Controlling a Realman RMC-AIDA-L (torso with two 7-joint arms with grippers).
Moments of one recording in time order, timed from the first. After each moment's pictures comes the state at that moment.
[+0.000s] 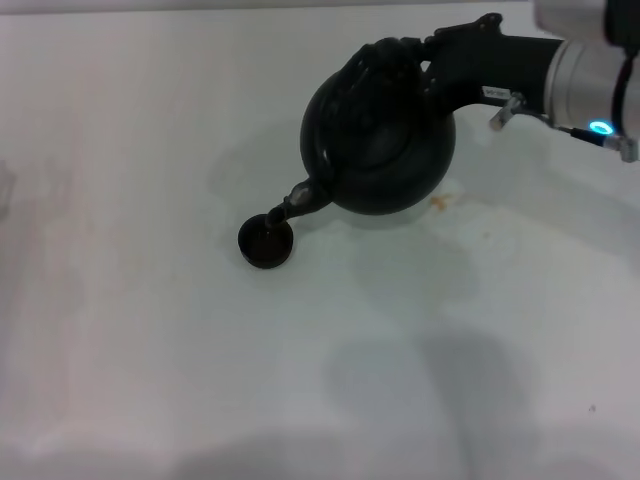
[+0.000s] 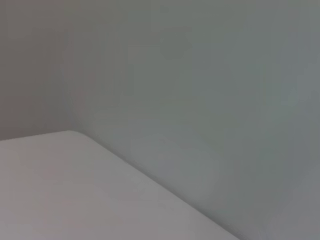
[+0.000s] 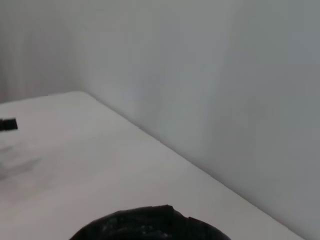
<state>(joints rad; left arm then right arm) -0.32 -2.07 -0.51 -0.08 -1.34 -1.08 2.44 0.23 2.02 -1.72 -1.47 -2.04 -0.70 2.16</state>
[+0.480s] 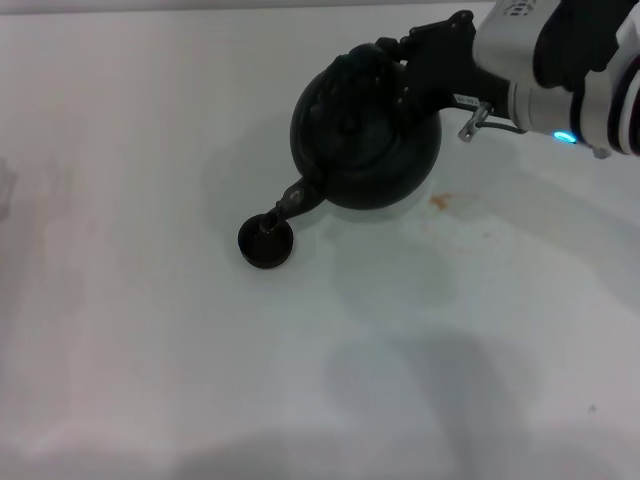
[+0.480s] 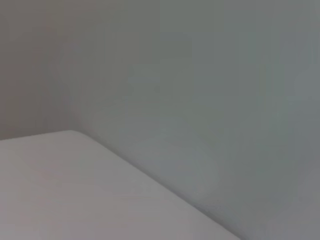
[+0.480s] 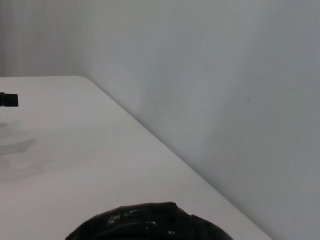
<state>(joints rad) -0.32 -2.07 -0.51 -0.08 -1.34 -1.07 2.44 0.24 2.02 -1.83 -1.47 -2.16 -0.57 2.16</state>
